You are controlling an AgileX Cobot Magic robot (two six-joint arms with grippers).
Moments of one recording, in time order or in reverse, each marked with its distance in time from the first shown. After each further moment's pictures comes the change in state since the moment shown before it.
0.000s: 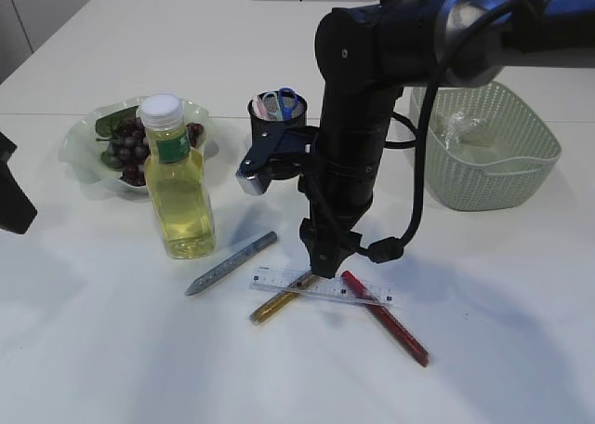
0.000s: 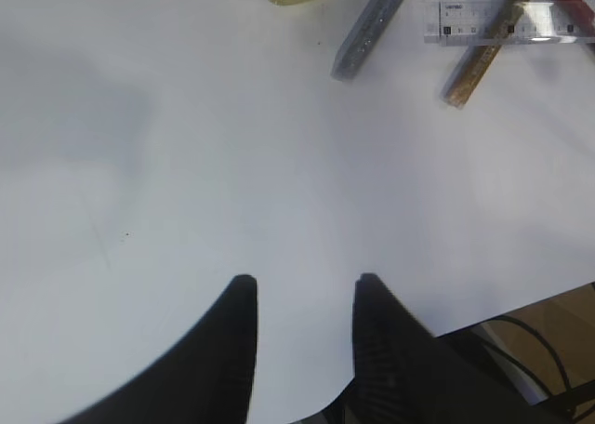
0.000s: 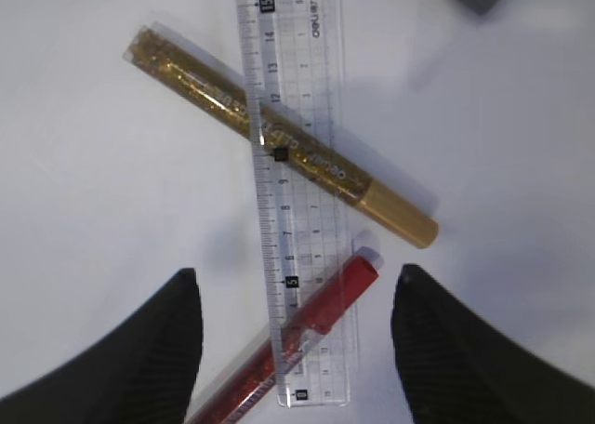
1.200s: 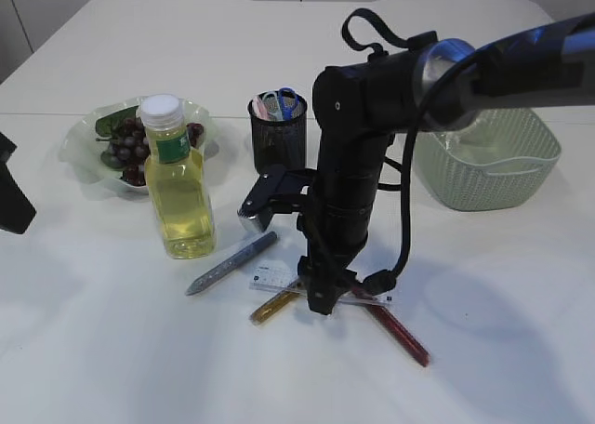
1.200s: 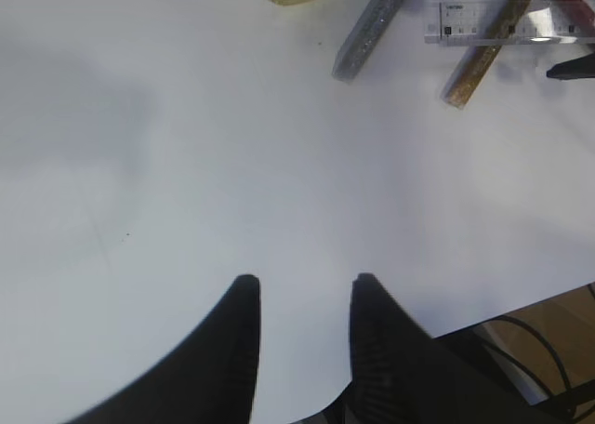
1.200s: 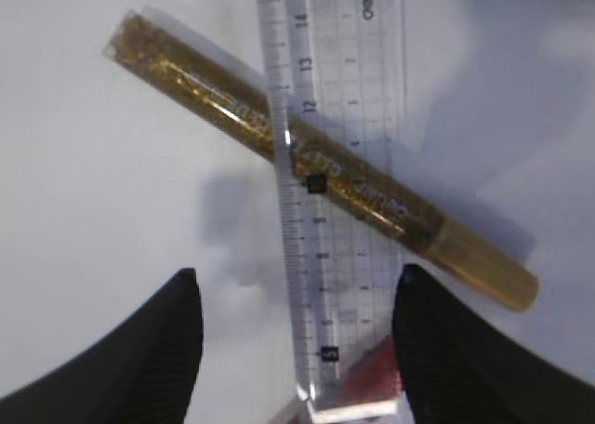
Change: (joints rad) left arm 0.000 0.000 0.000 0.000 0.000 0.000; right arm 0.000 0.068 0.069 0.048 -0.085 -0.016
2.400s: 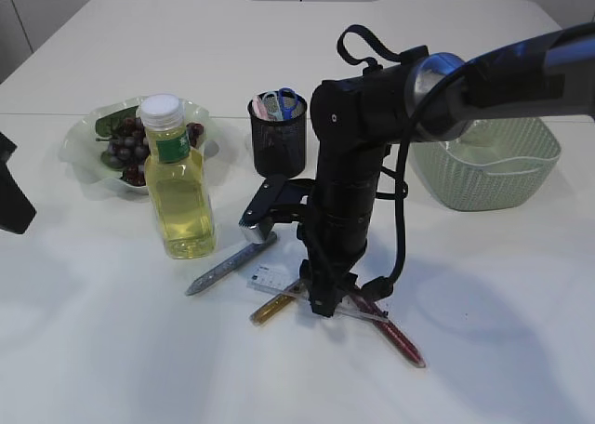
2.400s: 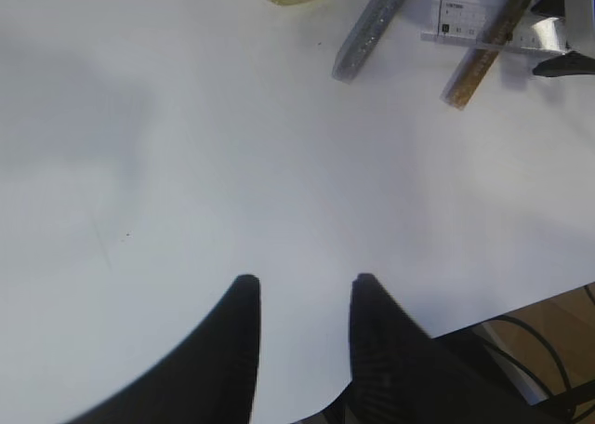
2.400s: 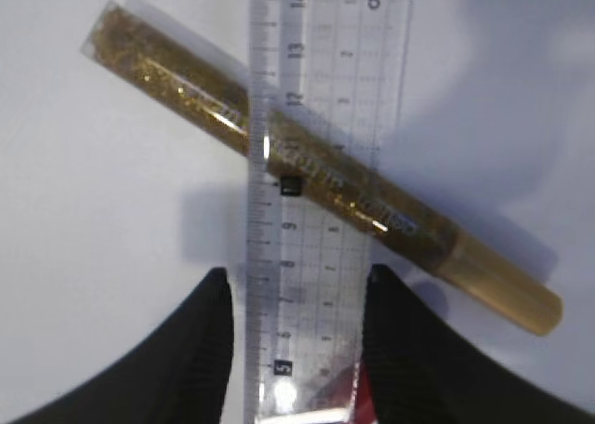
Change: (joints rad) left arm 0.000 0.000 0.000 0.000 0.000 0.000; right arm 0.000 0.032 0.000 0.002 -0.006 0.000
